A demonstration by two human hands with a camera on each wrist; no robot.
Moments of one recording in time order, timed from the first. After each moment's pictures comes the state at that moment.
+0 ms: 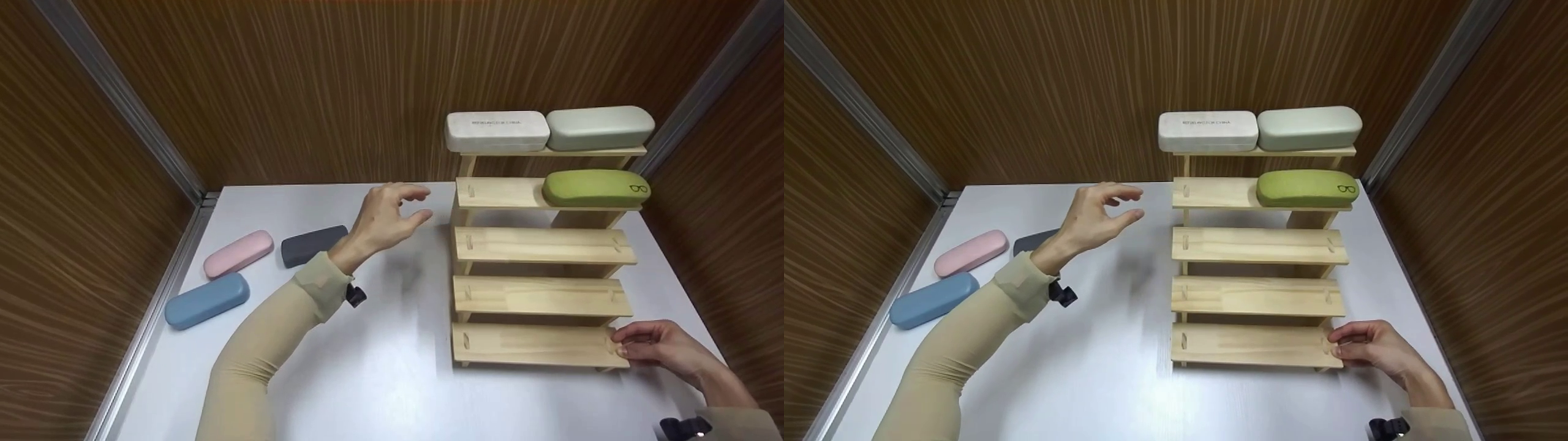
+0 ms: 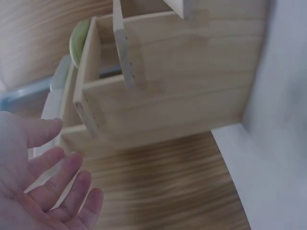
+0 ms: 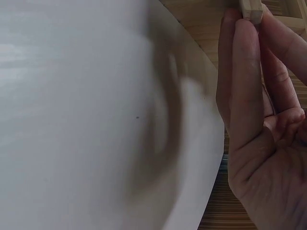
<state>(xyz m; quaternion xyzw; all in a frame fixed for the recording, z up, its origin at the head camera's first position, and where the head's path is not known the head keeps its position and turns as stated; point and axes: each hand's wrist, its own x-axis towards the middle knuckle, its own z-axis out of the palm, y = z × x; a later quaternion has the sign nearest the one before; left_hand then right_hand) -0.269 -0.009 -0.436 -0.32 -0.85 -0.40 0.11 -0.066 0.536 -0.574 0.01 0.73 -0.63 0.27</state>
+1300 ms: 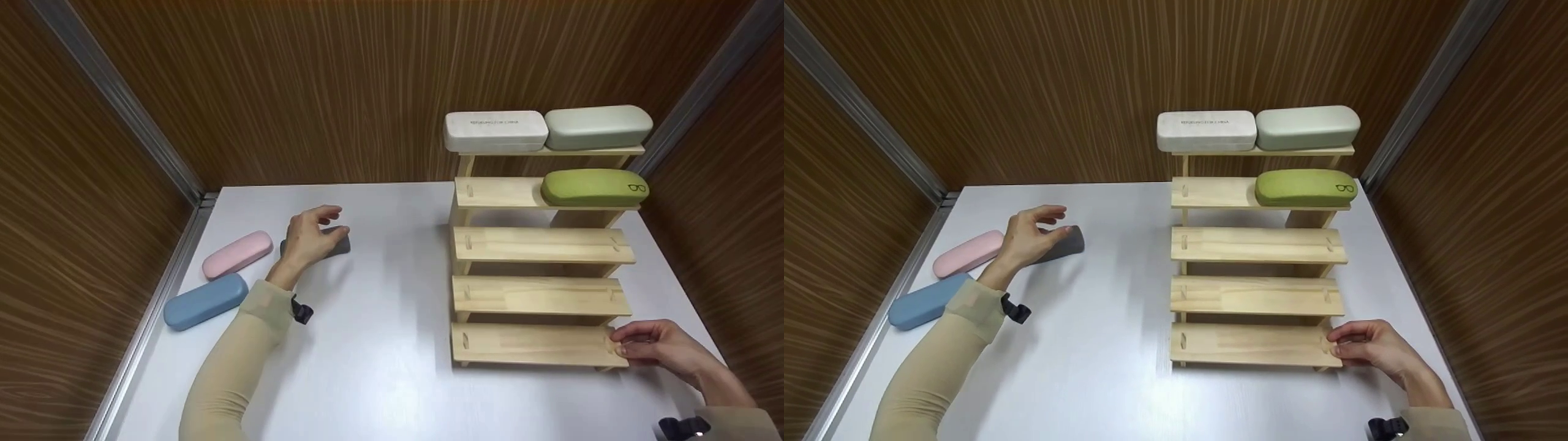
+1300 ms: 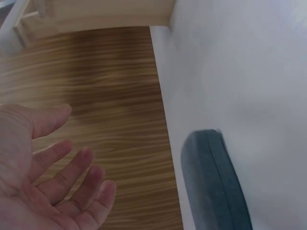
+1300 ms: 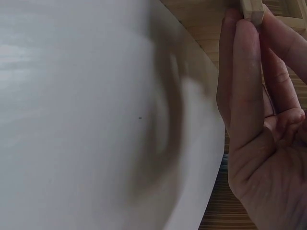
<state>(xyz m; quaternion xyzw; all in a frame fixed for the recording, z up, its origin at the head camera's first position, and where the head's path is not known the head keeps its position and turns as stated) -0.284 -0.133 -0.506 -0.13 -0.90 -0.41 0.05 -0.065 0.537 -0.575 0.01 0.72 -0.63 0.27</state>
